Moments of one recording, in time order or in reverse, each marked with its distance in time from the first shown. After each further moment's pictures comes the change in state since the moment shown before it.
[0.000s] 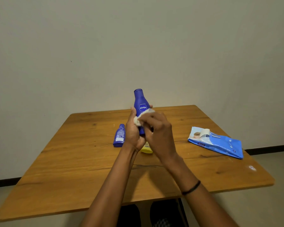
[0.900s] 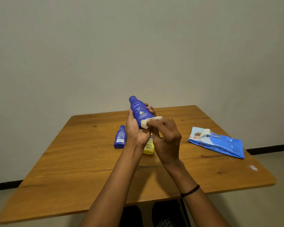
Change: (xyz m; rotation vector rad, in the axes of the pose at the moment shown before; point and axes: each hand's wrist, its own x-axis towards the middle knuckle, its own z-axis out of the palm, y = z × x) left_hand 0.008 0.006 0.023 -0.398 0.071 -0.104; right_hand -0.017 0.019 -0.002 0.031 0.241 -0.085
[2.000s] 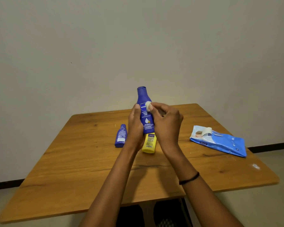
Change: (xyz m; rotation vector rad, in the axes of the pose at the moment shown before) left_hand -0.003 -0.001 -0.015 0.879 0.045 0.421; right_hand 0.045 -0.023 0.008 0.204 0.014 0.582
